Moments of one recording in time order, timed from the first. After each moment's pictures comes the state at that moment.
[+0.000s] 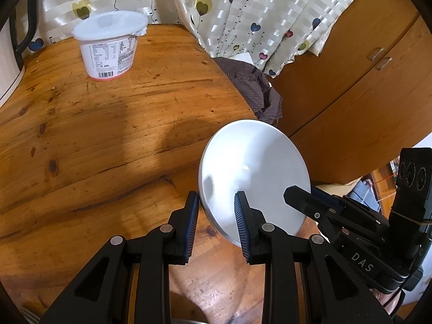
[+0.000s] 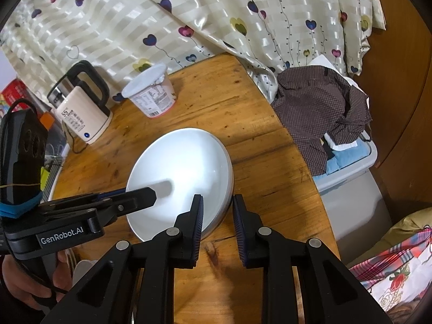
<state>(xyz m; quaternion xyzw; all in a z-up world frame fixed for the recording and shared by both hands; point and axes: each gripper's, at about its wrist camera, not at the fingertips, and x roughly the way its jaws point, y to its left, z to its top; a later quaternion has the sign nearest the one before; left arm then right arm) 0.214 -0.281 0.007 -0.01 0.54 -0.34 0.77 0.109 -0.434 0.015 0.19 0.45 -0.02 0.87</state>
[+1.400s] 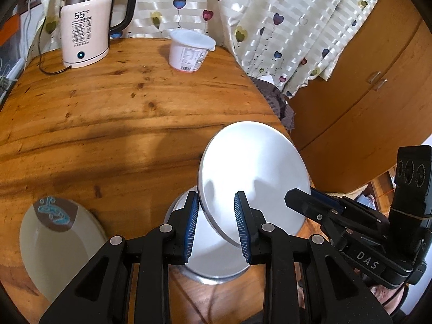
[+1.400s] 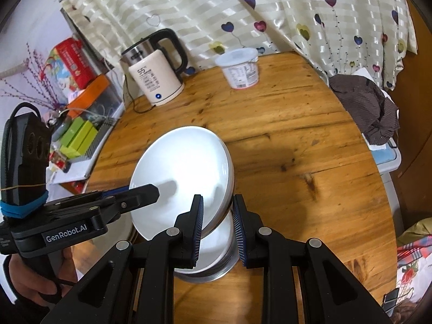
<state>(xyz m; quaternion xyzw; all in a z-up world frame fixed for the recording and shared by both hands) 0.094 -0.133 0.053 -0.05 0.51 -0.27 0.82 0.028 -0.298 0.063 0.15 0.45 0.08 0.88</state>
